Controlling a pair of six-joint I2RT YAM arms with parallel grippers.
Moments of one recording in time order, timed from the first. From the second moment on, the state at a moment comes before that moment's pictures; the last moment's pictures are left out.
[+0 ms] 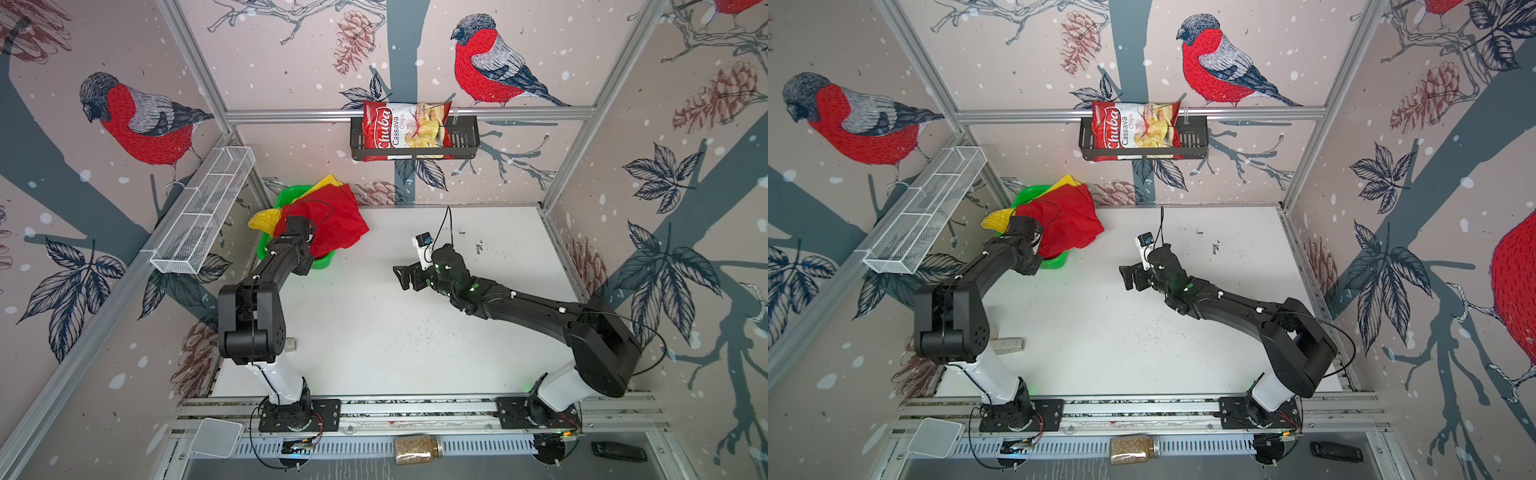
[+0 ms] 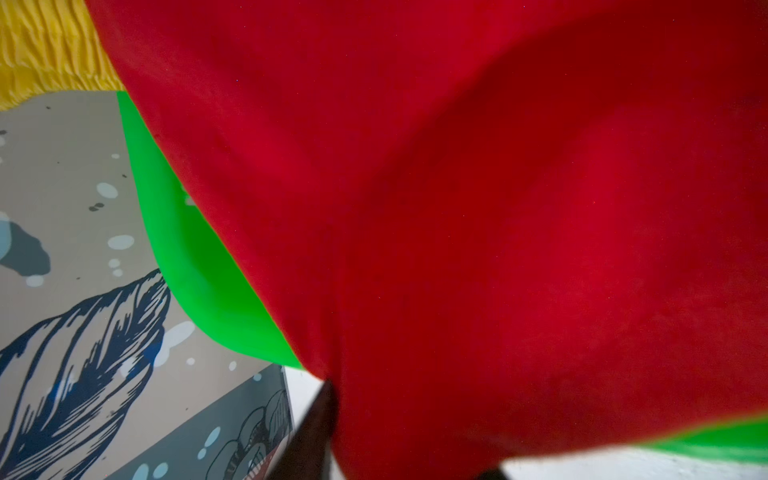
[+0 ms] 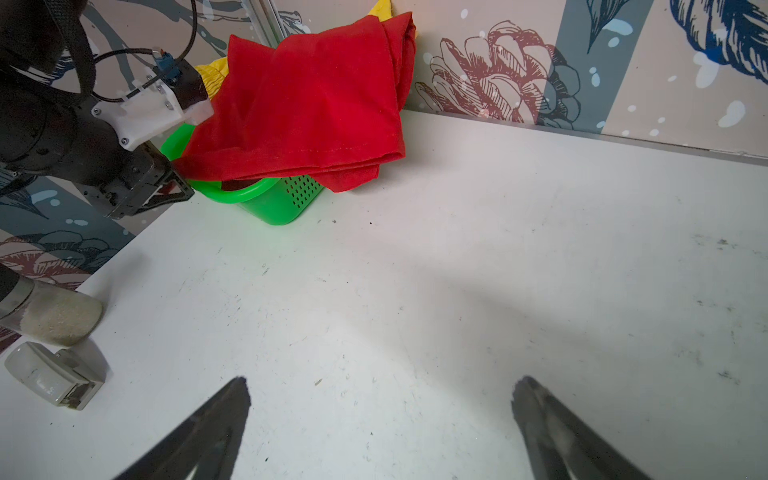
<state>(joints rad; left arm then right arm) 0.04 1.73 1.27 -0.65 -0.36 0.36 0.85 1.57 0.96 0.16 0.06 0.23</state>
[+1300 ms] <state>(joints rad) -0.09 1.60 2.18 -0.72 -0.02 0.09 0.69 1.53 1.12 0.21 -0.07 0.37</state>
